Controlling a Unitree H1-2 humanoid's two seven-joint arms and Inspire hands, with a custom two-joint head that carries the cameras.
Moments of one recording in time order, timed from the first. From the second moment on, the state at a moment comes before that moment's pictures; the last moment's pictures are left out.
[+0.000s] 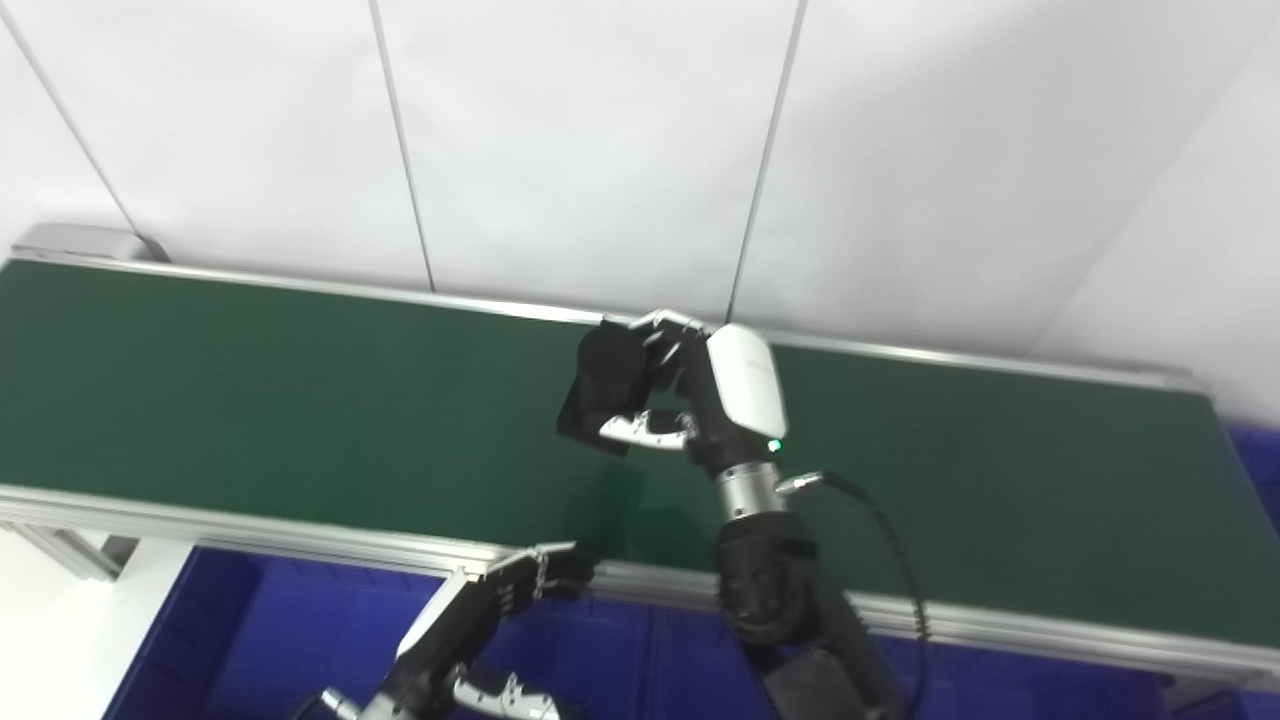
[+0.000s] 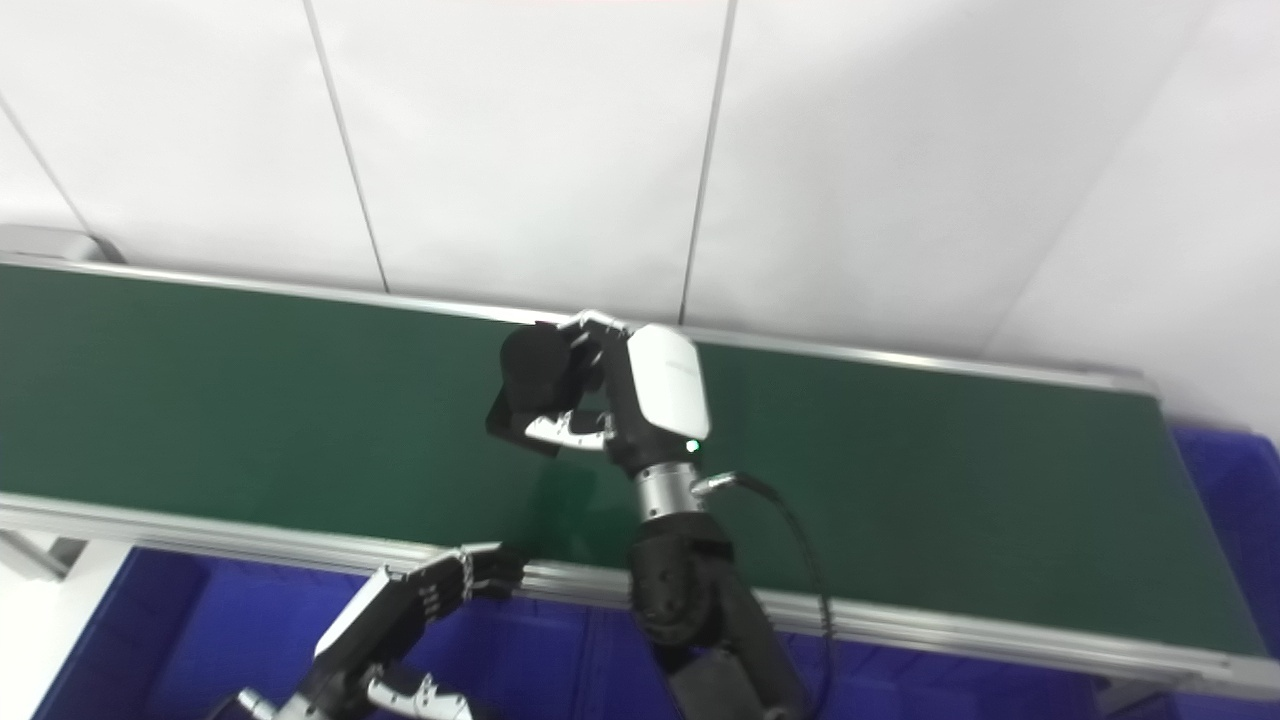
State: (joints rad) left arm 0.23 0.18 -0.20 0.14 -0.02 -0.44 -0.30; right arm -0.28 0.02 0.43 0.11 -0.69 0.07 -0.30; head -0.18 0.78
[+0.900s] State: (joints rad) left arm 0.28 0.23 -0.17 0.01 -0.06 -0.40 -0.33; right arm 0.31 -0.17 0.30 -0.28 -0.64 0.03 -0.17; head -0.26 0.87
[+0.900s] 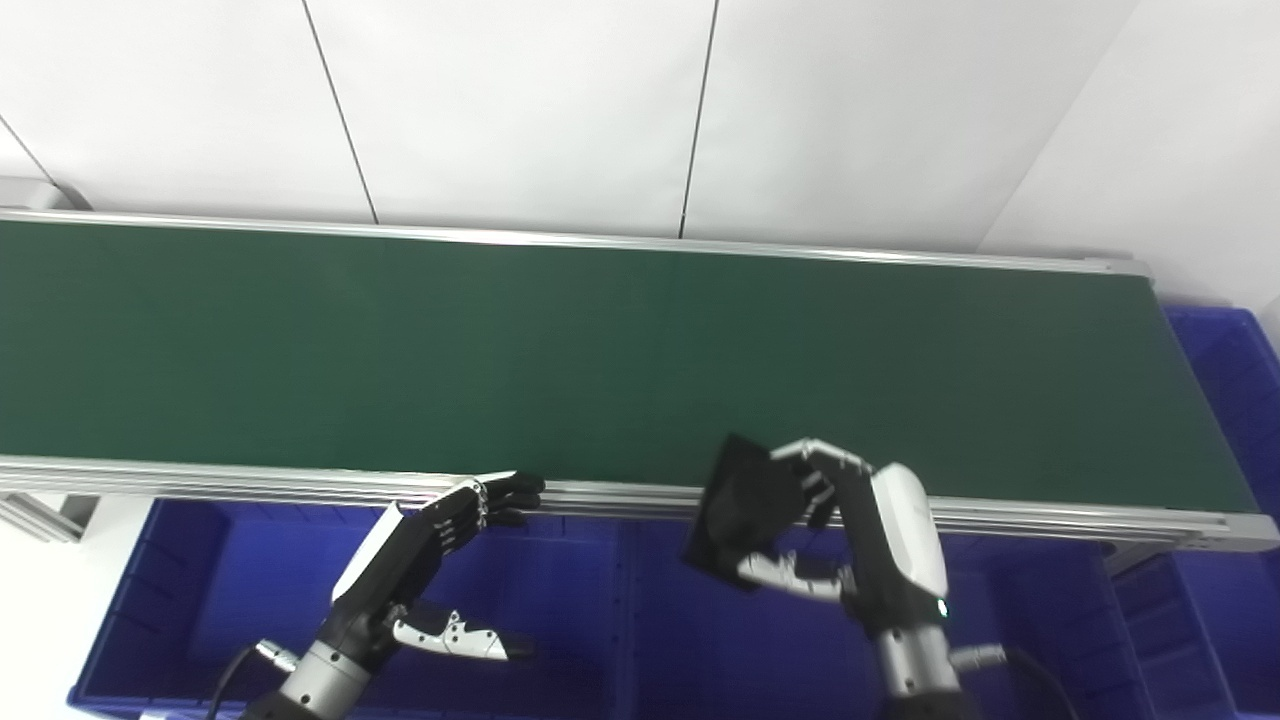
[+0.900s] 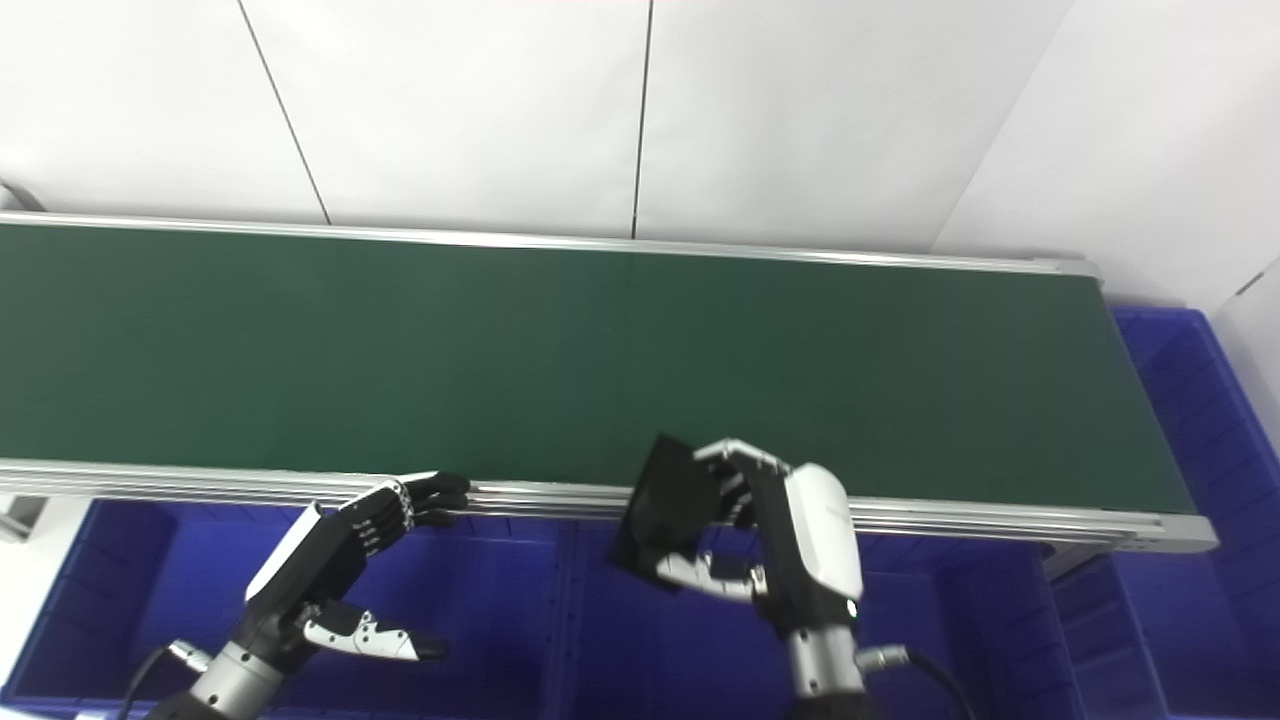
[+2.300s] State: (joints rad) left arm 0.26 0.25 -0.14 0.05 -0.12 -0.36 -0.37; right arm 0.41 -0.18 0.31 -0.14 -0.71 -0.02 -0.18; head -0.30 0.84
